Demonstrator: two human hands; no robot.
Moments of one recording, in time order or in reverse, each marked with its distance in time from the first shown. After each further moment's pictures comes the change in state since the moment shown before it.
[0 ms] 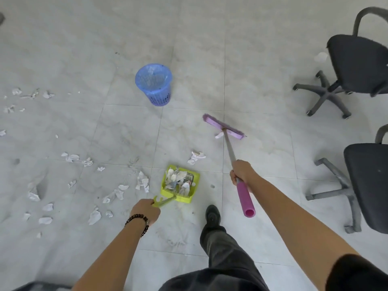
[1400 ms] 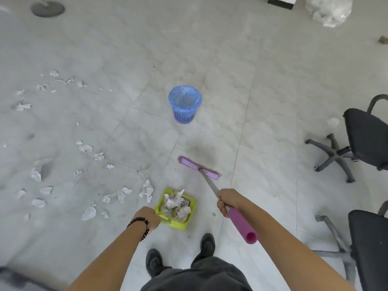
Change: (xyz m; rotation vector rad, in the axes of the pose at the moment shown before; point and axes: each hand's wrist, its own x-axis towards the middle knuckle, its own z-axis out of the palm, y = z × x) left_hand 0.012 -0.071 -0.063 -0.123 -0.132 -0.048; right_hand -0.093 -0.050 0.132 -0.326 -0.257 0.014
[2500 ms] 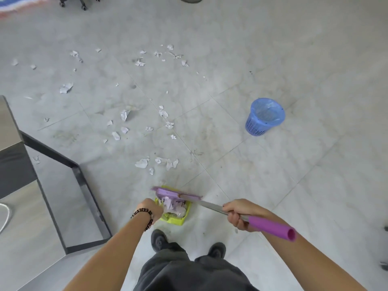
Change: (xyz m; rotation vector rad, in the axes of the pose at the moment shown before) left_hand -0.061 -0.145 0.037 -0.539 0.193 -0.400; right_hand -0.015 -0.011 0.102 -0.561 -0.390 0.209
